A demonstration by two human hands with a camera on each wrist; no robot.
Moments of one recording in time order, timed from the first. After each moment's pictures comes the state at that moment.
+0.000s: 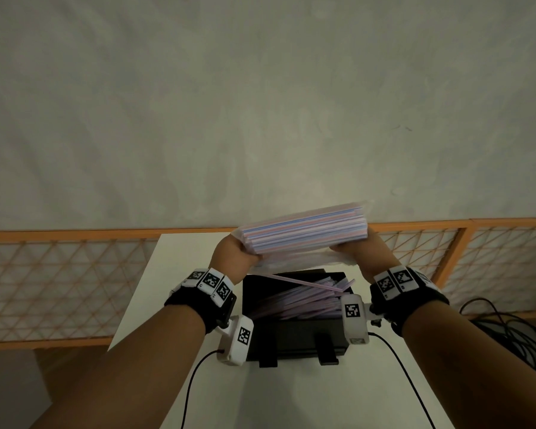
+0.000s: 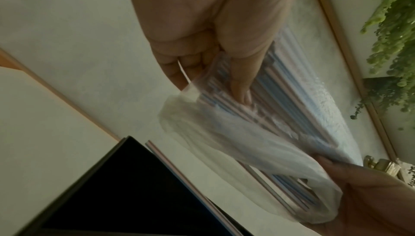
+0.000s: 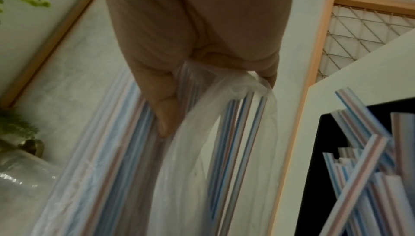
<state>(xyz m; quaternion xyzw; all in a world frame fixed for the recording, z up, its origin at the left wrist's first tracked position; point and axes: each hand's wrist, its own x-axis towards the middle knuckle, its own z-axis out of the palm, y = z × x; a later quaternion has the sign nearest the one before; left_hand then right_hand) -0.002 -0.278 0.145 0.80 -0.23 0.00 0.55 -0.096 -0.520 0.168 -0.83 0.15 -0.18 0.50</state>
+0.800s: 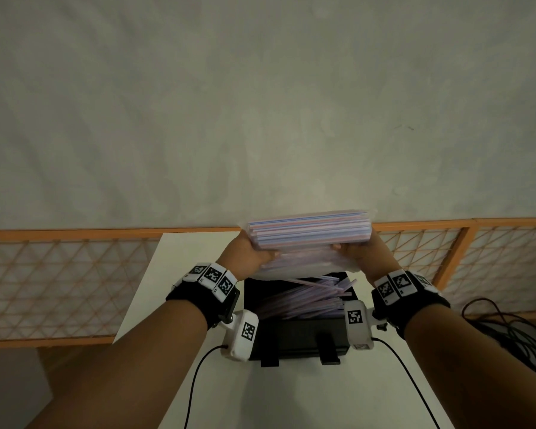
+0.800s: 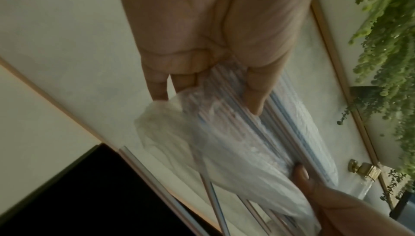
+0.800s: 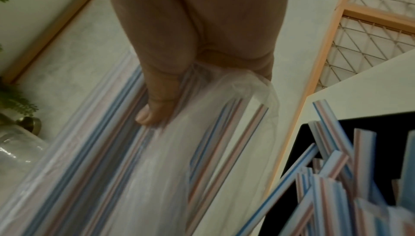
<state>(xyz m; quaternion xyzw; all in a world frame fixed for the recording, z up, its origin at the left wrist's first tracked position) -0.003 -0.285 0.157 0.81 -0.26 -0.12 0.52 -0.099 -0.529 0.152 -0.80 0.09 -0.22 0.55</state>
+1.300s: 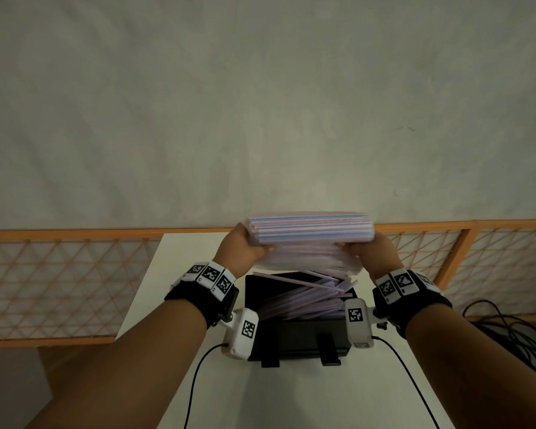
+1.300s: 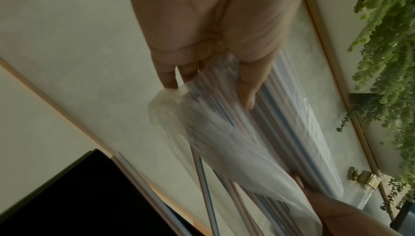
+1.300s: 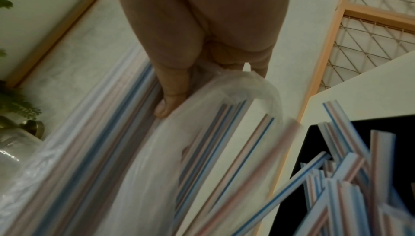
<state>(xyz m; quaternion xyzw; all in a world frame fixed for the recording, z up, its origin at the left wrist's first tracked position) -0.003 -0.280 0.161 0.80 -0.22 -0.04 0.56 -0.091 -0.536 0.150 -0.83 0.23 -0.23 0.45</state>
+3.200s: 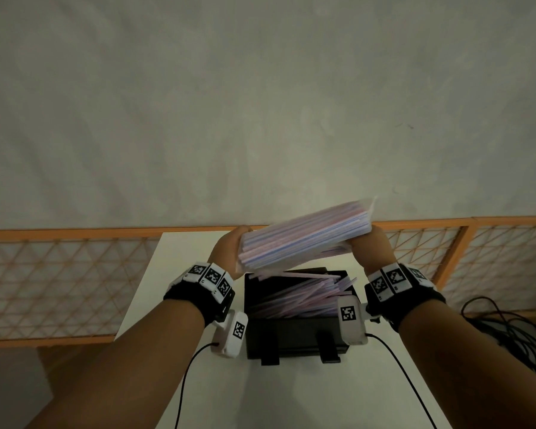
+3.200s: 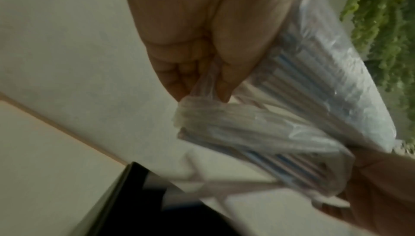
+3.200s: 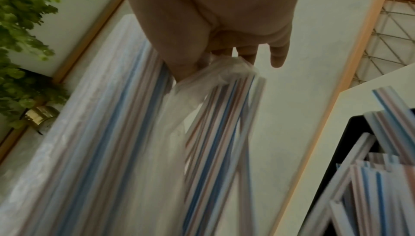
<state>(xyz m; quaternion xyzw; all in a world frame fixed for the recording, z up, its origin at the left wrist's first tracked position) 0.006 -0.265 0.148 0.84 -0.31 0.01 0.44 -0.102 -0.504 0.188 -0.94 0.24 -0.13 0.21</state>
